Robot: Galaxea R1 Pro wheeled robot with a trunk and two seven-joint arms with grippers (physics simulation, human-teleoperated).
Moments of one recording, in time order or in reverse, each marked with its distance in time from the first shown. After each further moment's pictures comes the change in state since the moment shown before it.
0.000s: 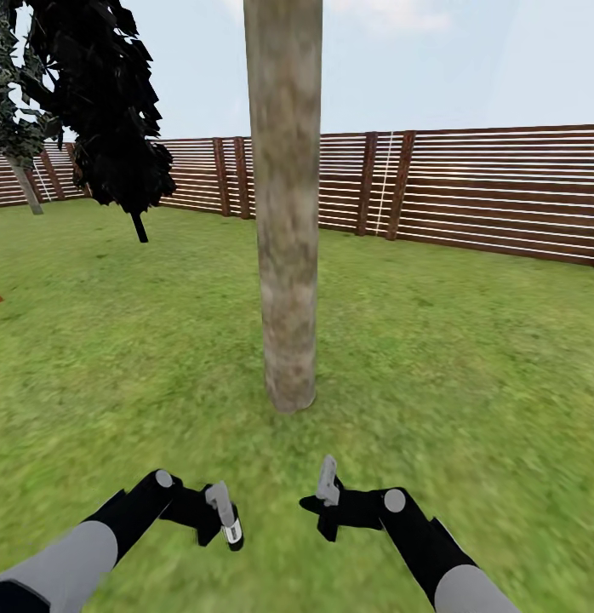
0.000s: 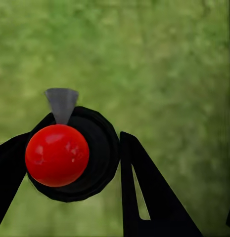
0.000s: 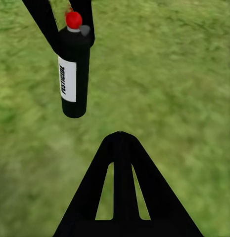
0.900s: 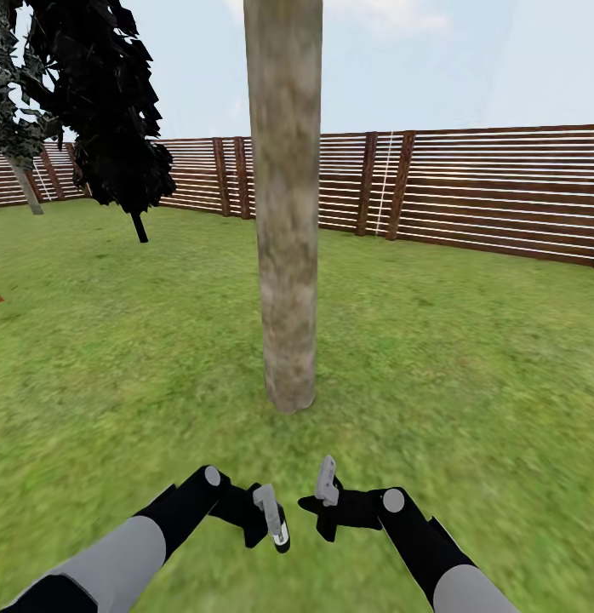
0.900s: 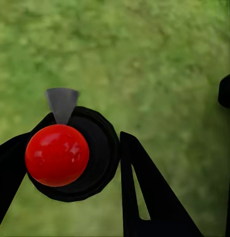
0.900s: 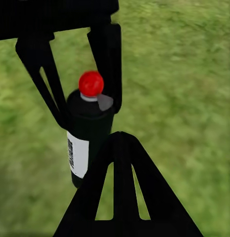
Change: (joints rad) left arm -0.011 -0.165 -0.051 -0.024 -0.061 0.000 -0.001; right arm 0.000 0.004 0.001 -0.001 0.000 0.000 0.001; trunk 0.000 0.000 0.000
